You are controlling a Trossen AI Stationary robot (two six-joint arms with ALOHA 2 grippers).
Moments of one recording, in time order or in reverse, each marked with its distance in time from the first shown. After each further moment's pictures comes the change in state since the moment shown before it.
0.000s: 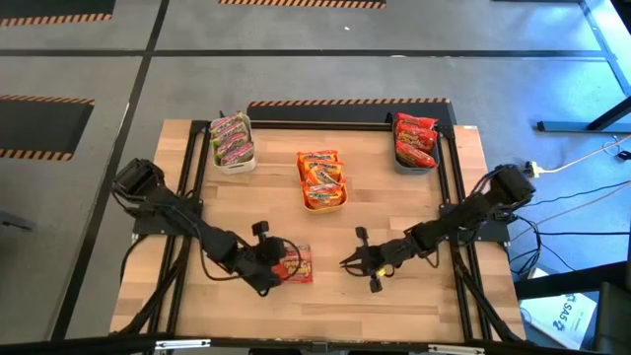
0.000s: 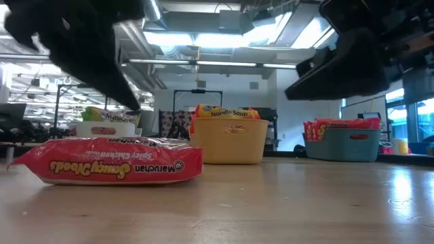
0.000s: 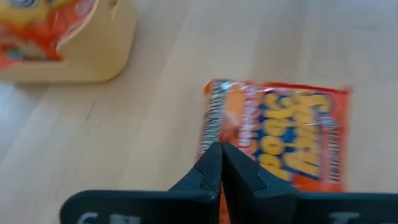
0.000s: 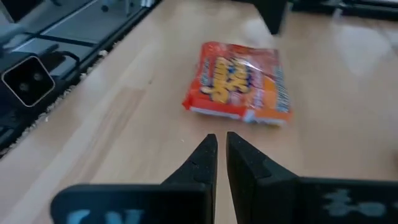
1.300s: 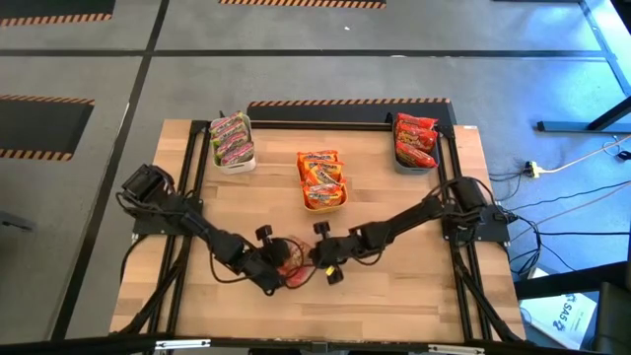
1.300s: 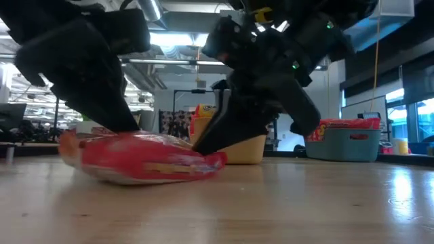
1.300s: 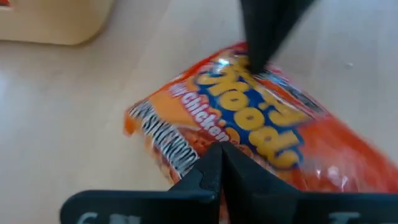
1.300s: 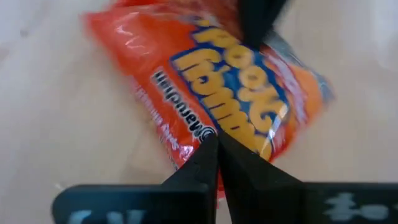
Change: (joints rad) left arm 0.027 0.105 -0.049 0.146 0.062 -0.086; right arm -0.195 0.400 0.592 -0.566 -0.087 -0.217
